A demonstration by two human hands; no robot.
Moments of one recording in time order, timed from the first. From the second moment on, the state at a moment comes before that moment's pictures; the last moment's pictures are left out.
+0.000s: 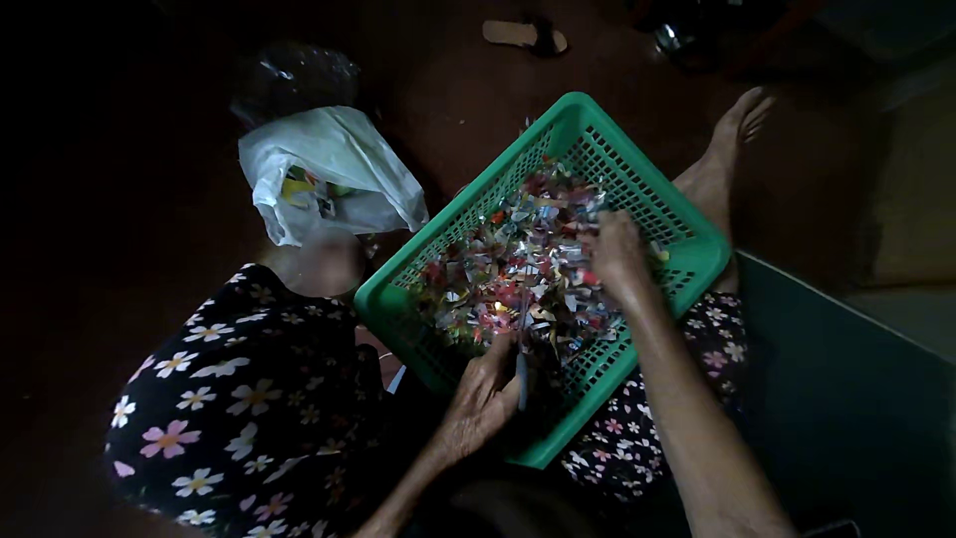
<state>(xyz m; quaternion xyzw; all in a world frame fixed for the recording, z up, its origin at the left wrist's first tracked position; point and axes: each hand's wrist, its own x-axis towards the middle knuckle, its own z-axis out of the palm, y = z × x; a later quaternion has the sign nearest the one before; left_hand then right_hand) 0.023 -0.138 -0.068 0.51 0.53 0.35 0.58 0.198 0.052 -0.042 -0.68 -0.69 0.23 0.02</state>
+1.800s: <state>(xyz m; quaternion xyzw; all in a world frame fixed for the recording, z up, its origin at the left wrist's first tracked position) 0.008 -0.137 -0.053 0.55 0.52 0.29 0.58 0.216 0.022 0.000 -0.60 -0.77 0.23 0.04</state>
